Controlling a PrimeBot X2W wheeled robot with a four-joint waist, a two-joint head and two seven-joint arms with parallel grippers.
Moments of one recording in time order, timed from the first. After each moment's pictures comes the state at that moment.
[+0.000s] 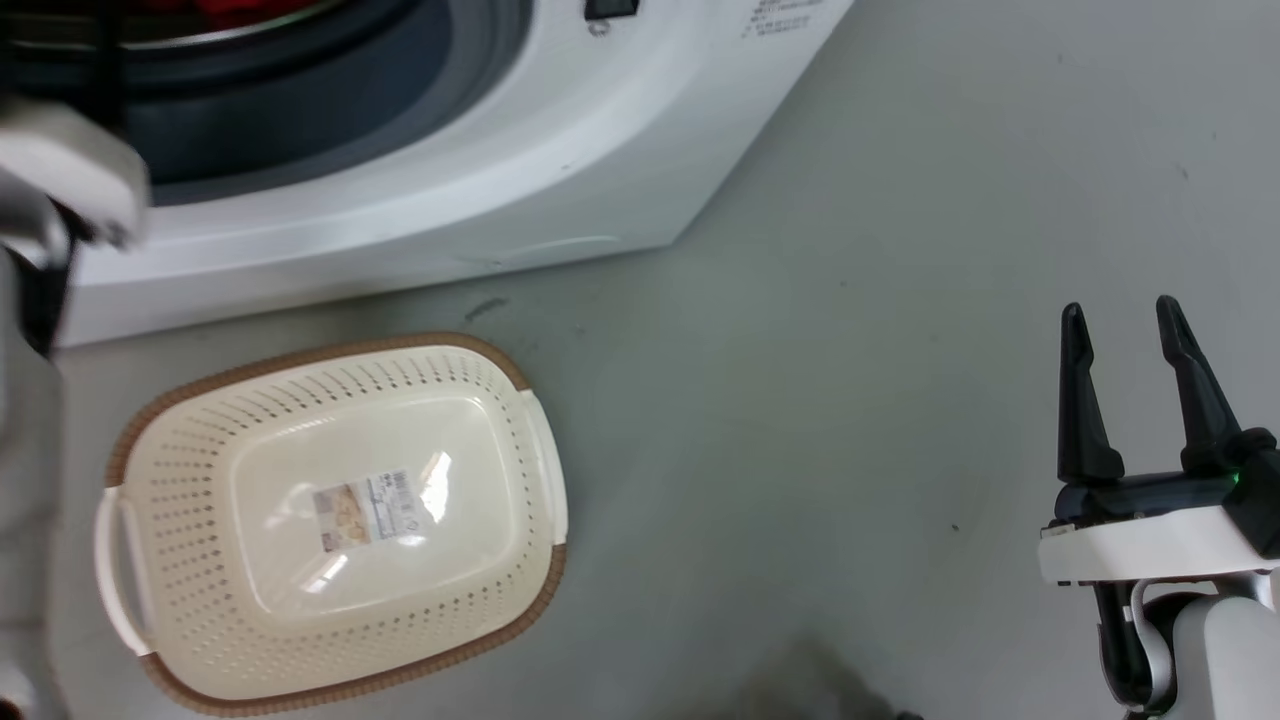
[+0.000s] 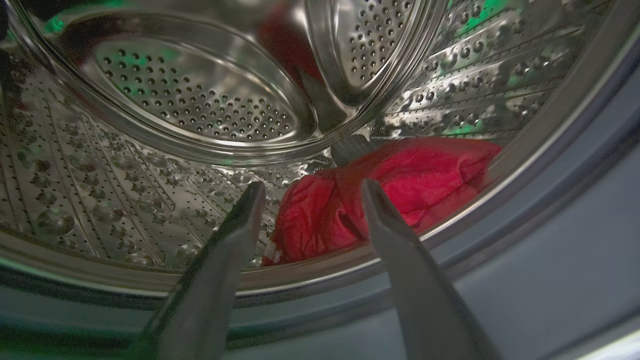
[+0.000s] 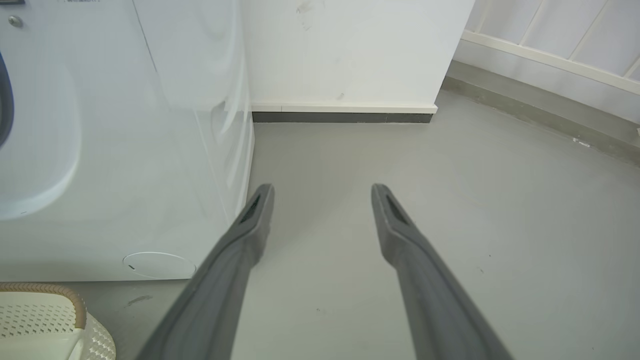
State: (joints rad) left arm -0.83 0.46 -0.03 0.49 0.00 -0.13 -0.09; right arm -0.16 -0.05 -0.08 0.01 0.07 0.13 -0.26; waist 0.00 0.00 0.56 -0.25
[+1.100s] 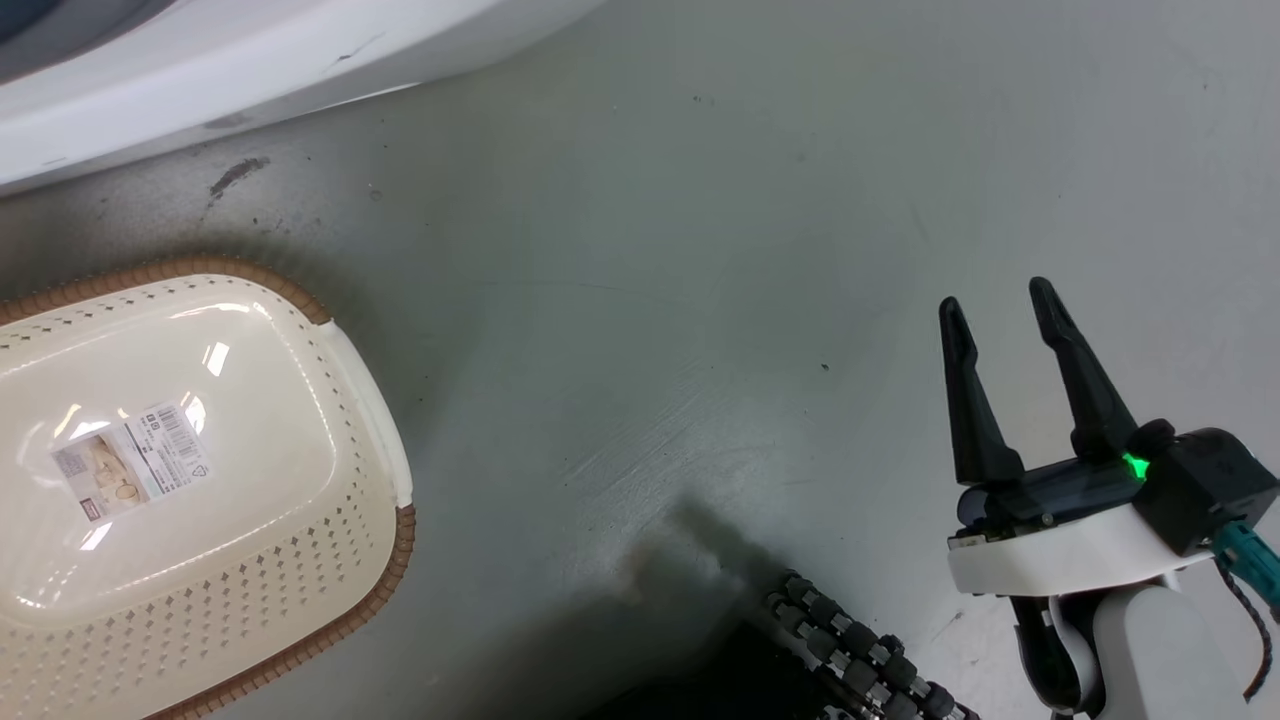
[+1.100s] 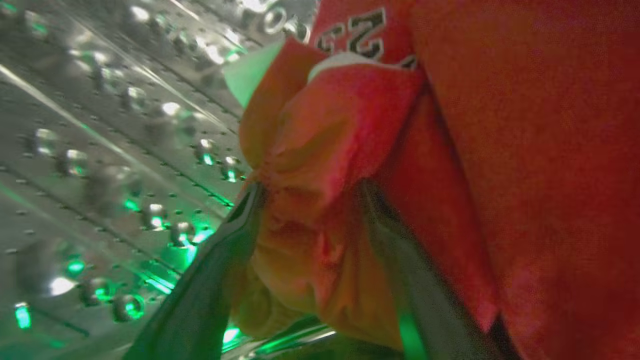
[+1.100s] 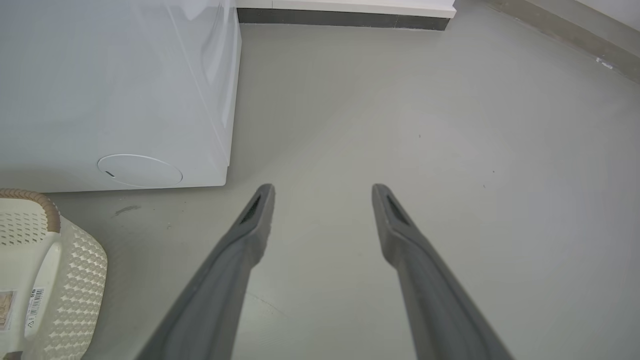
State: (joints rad) left arm -1.72 0.83 -0.65 0.88 -0.39 -0.13 0.74; right arm -0.18 -0.05 0.10 -0.03 0.16 0.13 -0.26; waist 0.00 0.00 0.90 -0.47
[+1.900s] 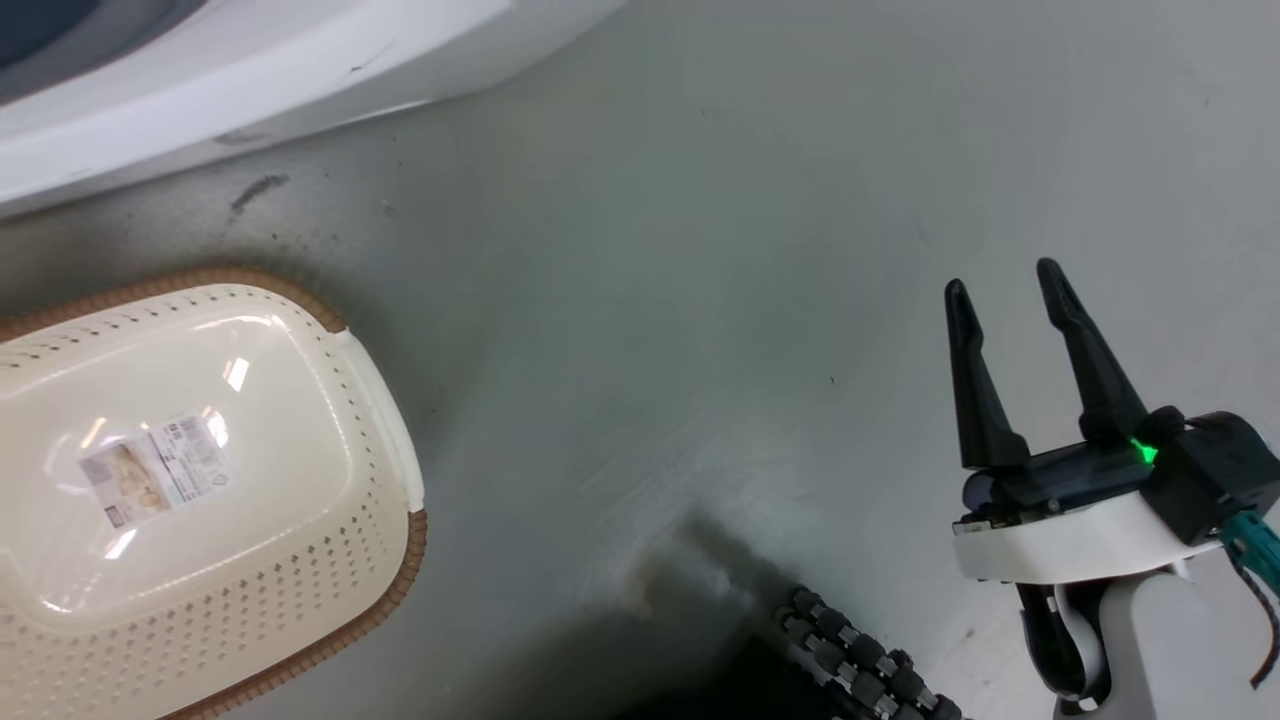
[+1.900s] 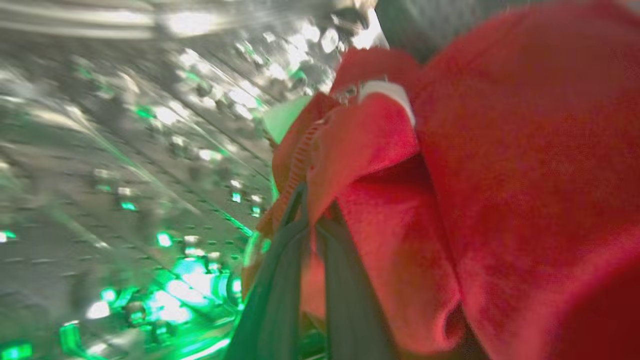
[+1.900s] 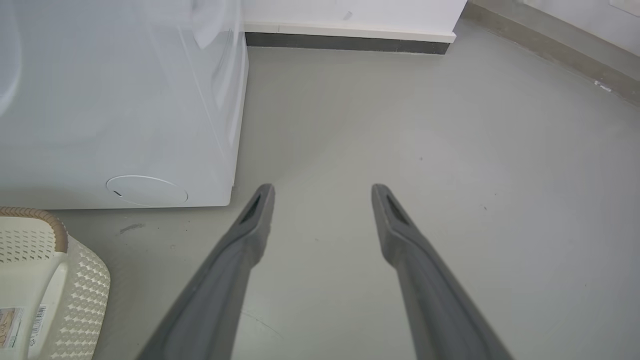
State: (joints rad) left arm -1.74 0.83 -0.71 0.95 -0.44 -0.12 0.56; right arm -0.20 -0.05 0.10 -0.04 0.15 0.13 -0.26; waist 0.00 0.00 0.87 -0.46
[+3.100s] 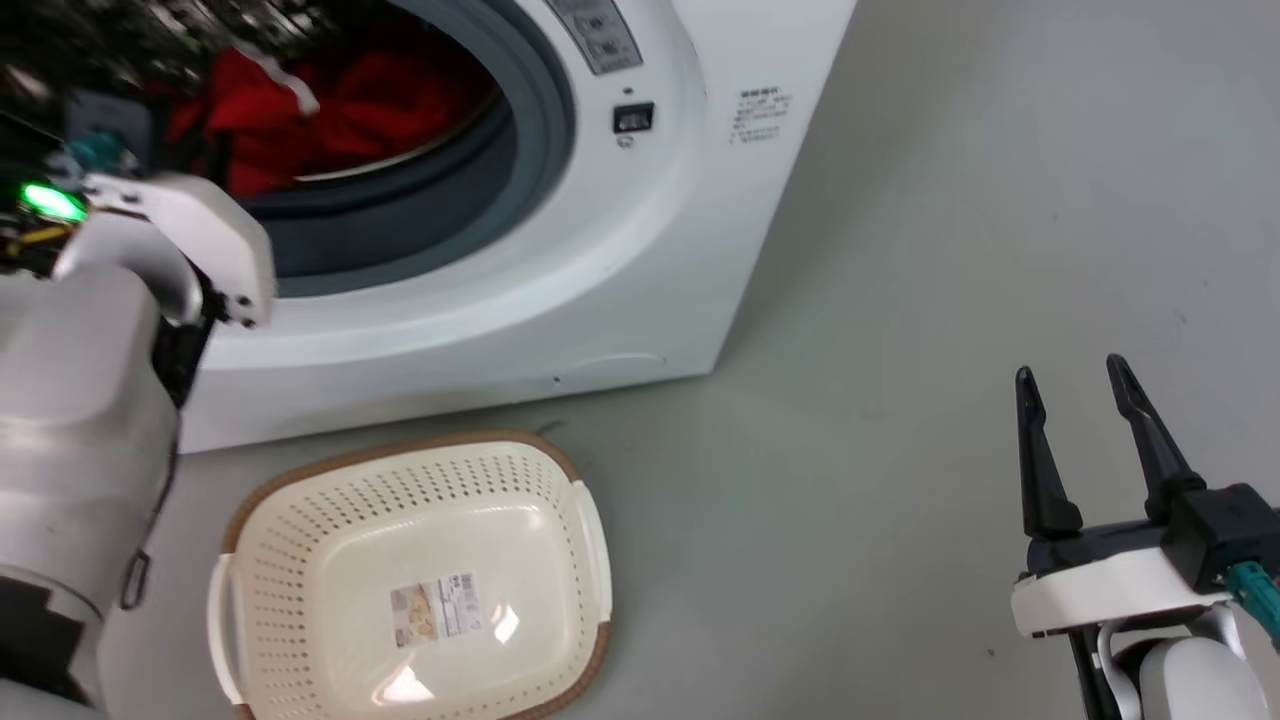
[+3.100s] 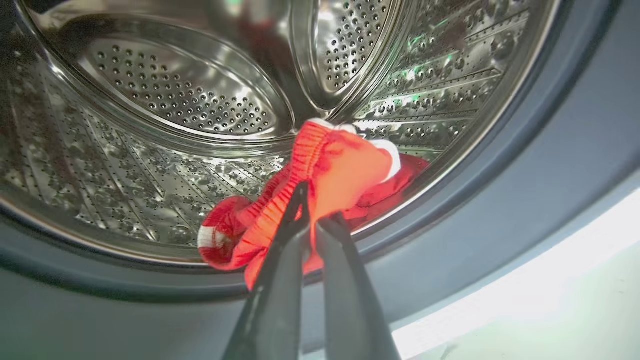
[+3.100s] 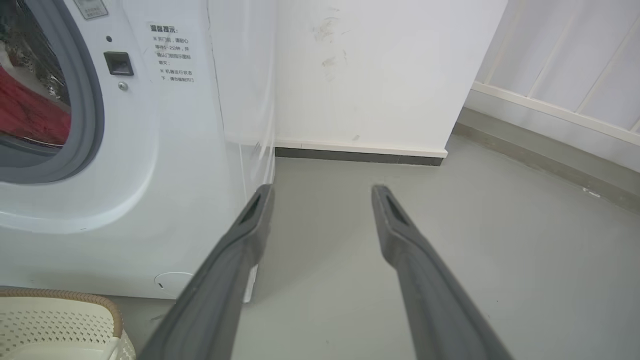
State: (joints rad) left arm -1.08 0.49 -0.72 1.04 -0.62 -0.09 -0.22; right arm -0.11 -0.05 -0.05 0.06 -0.02 0.13 -0.26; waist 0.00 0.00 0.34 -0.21
